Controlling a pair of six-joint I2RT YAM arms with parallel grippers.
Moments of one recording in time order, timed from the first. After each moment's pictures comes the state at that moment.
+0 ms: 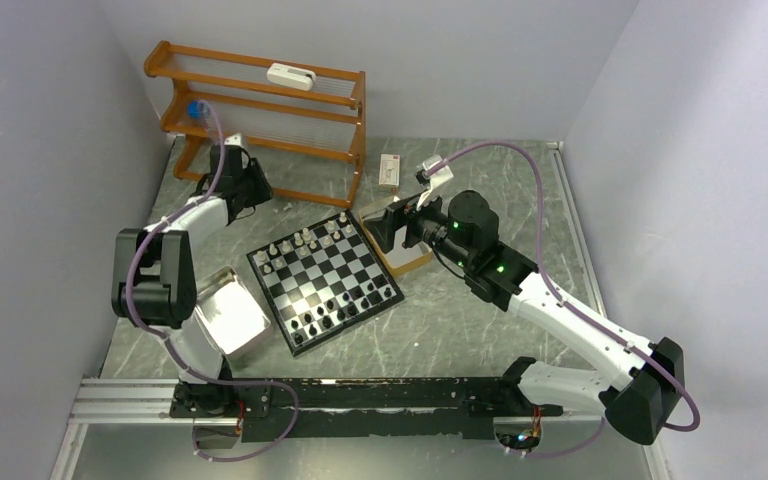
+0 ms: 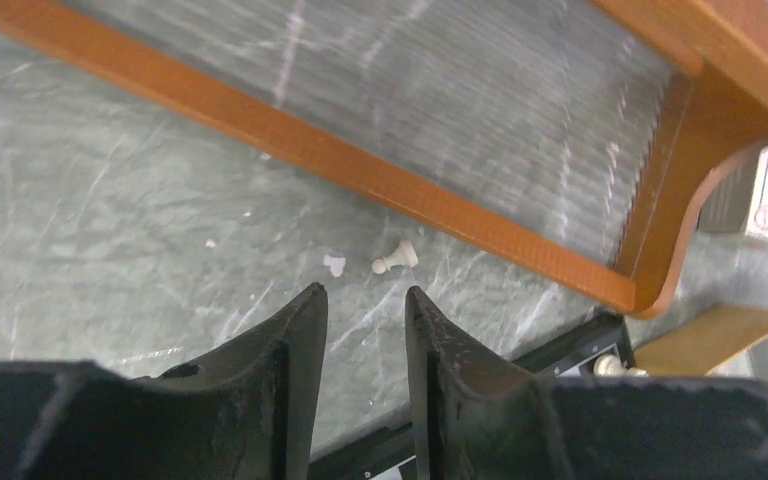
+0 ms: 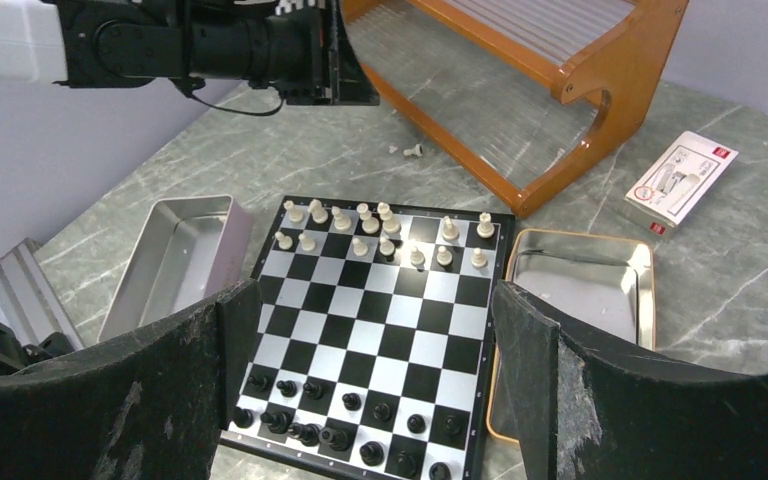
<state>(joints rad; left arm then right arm) -0.06 1.73 1.11 0.00 0.00 -0.44 0.77 1.10 0.95 0.03 -0.02 0.20</state>
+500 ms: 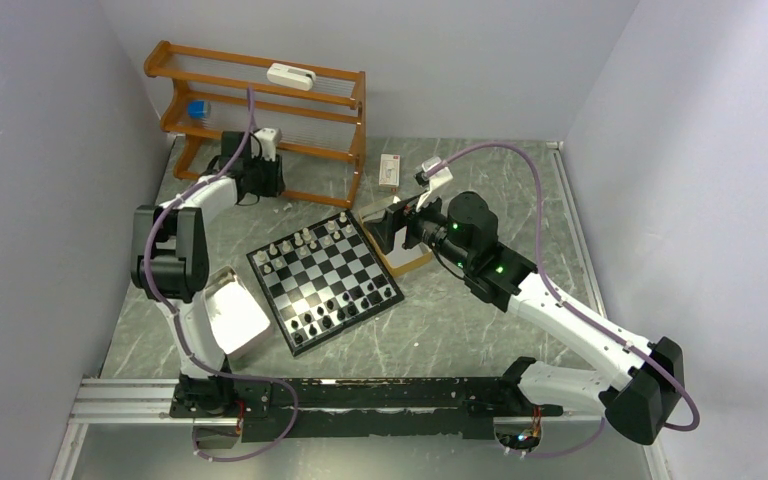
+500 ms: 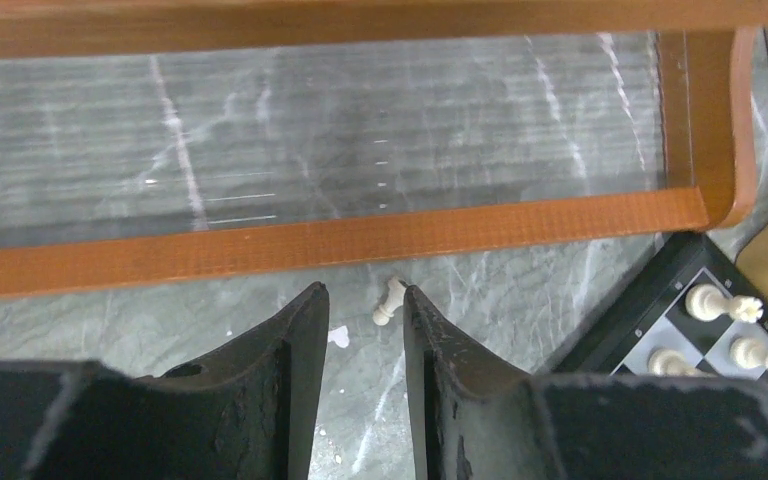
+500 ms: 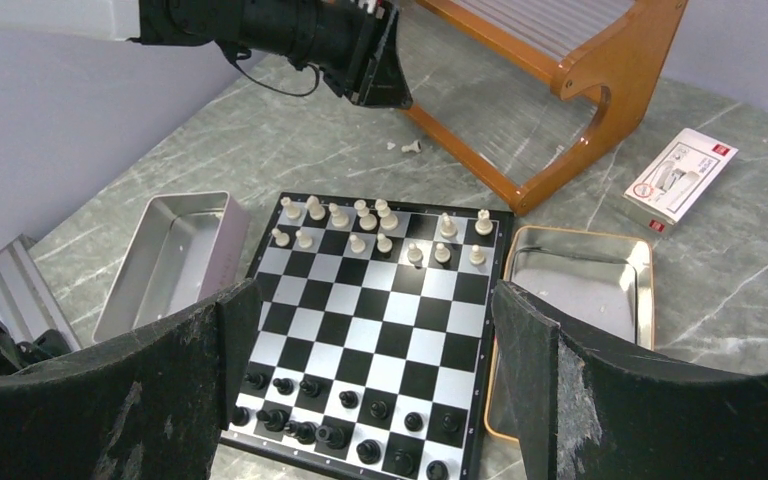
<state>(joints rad) -0.07 1.95 1.36 -0.12 0.24 0.04 0.77 1.10 0.93 0.04 -0.02 0.19</state>
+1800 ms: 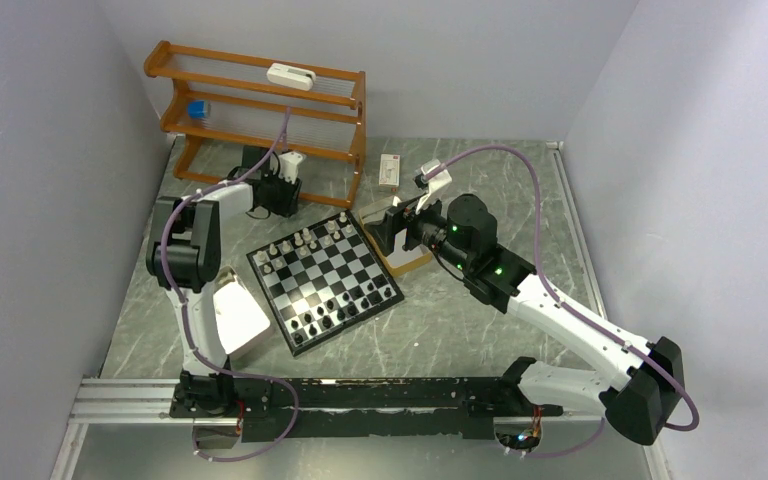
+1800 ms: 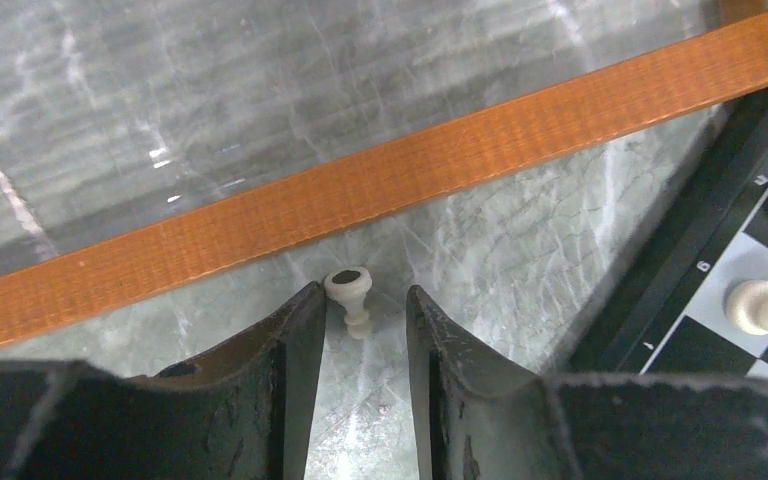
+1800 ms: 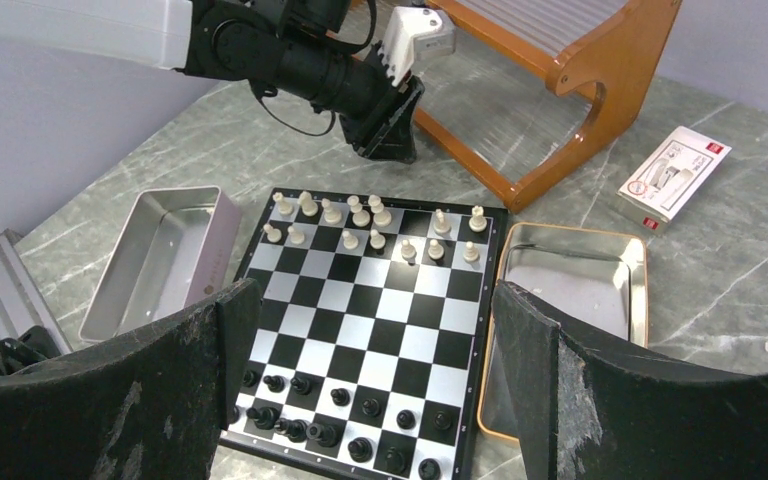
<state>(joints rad) -0.14 2.05 1.35 -0.17 0.28 0.30 0.77 1.10 0.91 0.06 -0.01 0.18</state>
